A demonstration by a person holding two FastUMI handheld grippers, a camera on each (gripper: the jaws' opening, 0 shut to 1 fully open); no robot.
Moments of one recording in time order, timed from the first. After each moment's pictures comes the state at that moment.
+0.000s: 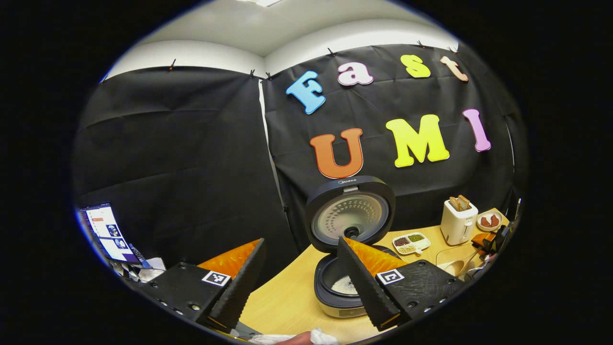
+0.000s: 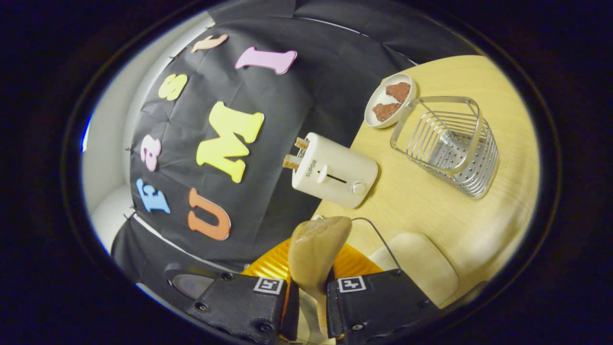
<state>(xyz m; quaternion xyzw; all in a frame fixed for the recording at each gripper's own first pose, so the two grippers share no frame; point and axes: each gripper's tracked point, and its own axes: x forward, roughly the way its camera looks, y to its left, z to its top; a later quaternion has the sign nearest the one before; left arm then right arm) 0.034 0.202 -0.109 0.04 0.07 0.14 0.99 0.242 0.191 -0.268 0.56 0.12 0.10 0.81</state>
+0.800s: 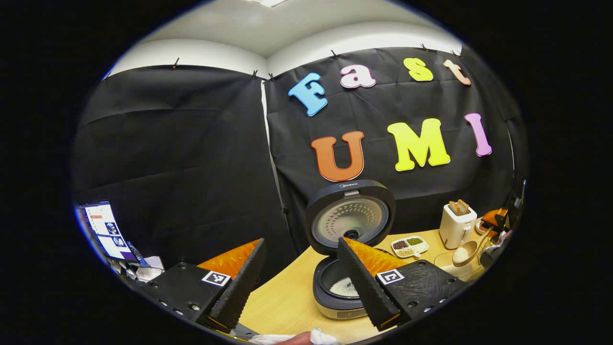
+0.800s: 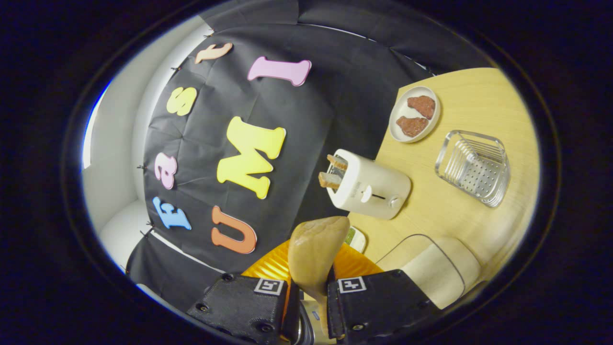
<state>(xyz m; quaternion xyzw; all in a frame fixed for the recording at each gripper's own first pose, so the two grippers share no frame) 0.033 0.208 -0.108 0.03 0.06 0.14 0.99 0.239 0.201 -0.159 0.56 0.09 0.13 0.81</state>
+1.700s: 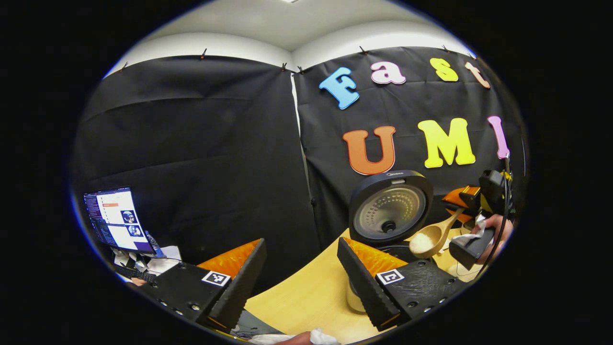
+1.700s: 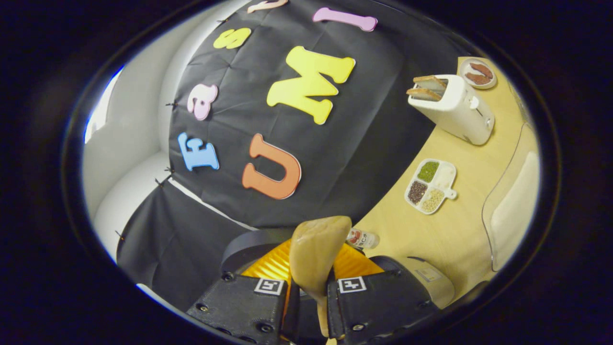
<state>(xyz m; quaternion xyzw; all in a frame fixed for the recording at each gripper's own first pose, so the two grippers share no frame) -0.001 0.282 -0.130 0.01 0.08 0.22 0.97 0.212 0.470 -0.104 0.49 0.15 0.27 0.81</state>
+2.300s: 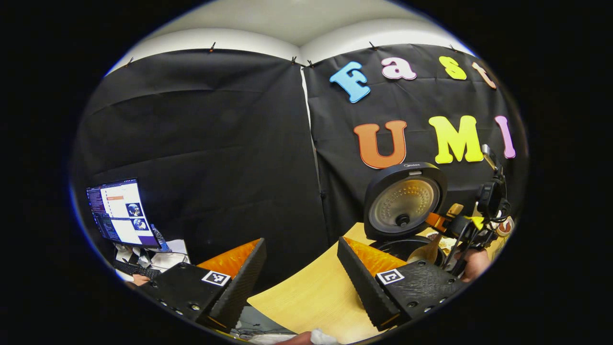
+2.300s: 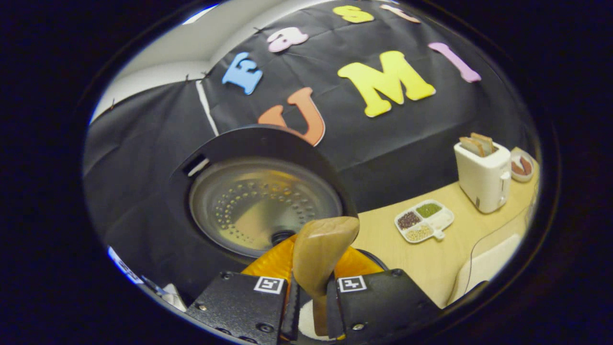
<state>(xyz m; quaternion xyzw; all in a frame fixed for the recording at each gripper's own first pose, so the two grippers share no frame) -0.007 0.302 -0.144 0.00 0.09 0.23 0.97 0.184 0.537 -0.144 0.14 0.09 0.29 0.94</state>
